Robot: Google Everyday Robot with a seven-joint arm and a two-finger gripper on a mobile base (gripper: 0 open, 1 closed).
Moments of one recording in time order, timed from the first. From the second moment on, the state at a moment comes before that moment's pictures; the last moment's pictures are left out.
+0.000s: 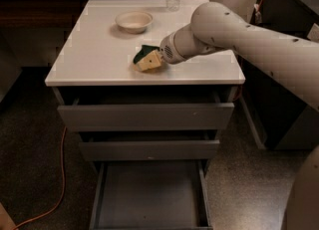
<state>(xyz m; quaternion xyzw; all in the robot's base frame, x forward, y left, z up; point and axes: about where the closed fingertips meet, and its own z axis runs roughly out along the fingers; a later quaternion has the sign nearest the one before) 0.715 -0.009 0.841 -0.33 0.84 0.19 0.38</state>
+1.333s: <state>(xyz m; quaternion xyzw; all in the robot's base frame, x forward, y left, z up) 0.567 0.019 0.866 -0.47 0.76 0.23 0.38</state>
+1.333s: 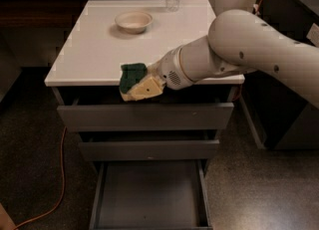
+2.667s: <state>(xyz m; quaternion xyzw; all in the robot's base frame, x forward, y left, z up) 0.511 0.020 0.742 -0.55 0.74 0.27 0.26</state>
